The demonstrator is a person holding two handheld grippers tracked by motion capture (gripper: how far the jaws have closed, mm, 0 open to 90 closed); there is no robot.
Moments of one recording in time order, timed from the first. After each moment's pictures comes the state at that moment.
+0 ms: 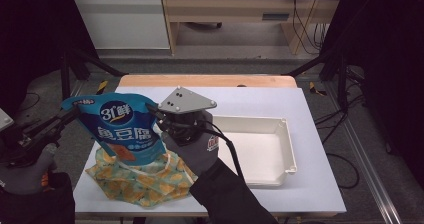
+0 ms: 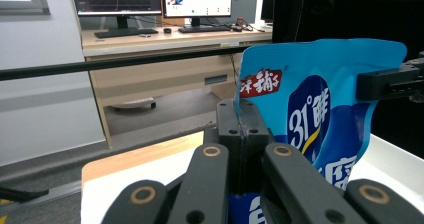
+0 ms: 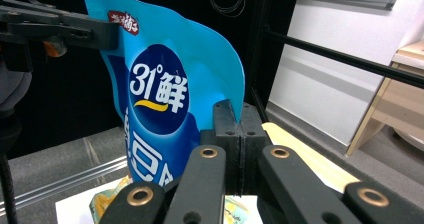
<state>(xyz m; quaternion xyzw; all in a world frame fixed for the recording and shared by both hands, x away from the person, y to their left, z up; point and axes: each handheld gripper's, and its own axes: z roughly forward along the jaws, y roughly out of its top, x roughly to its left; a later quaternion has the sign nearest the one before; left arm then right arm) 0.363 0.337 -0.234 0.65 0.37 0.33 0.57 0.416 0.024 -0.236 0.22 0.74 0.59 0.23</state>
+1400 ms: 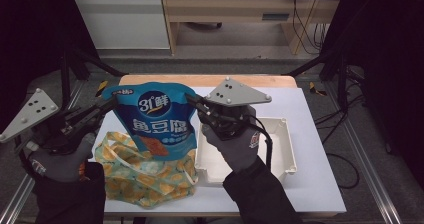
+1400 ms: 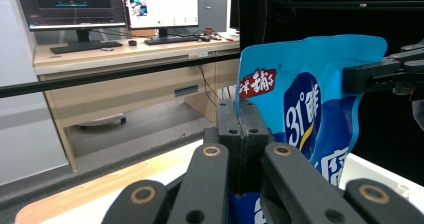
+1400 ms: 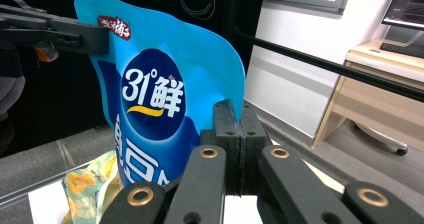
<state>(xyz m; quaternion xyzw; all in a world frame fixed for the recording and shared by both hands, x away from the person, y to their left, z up) 0.380 0.266 -0.221 0.67 0.32 0.31 0.60 0.411 -0.052 -0.215 0.25 0.73 0.58 0.26</state>
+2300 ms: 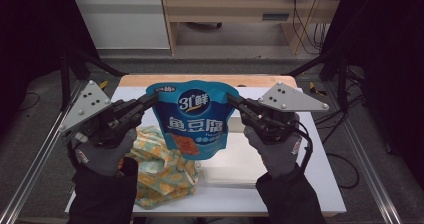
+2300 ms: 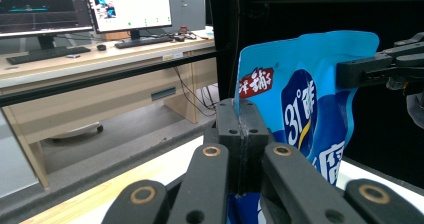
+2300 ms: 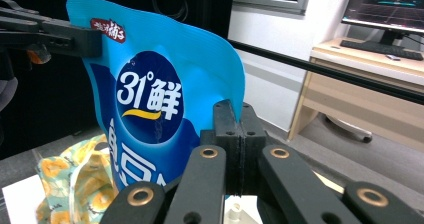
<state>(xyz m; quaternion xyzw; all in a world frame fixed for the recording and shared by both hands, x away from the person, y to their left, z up) 0.391 0.193 -0.214 0.69 0.28 0.29 0.60 0.400 -0.125 -0.217 0.28 0.71 0.58 0.29</state>
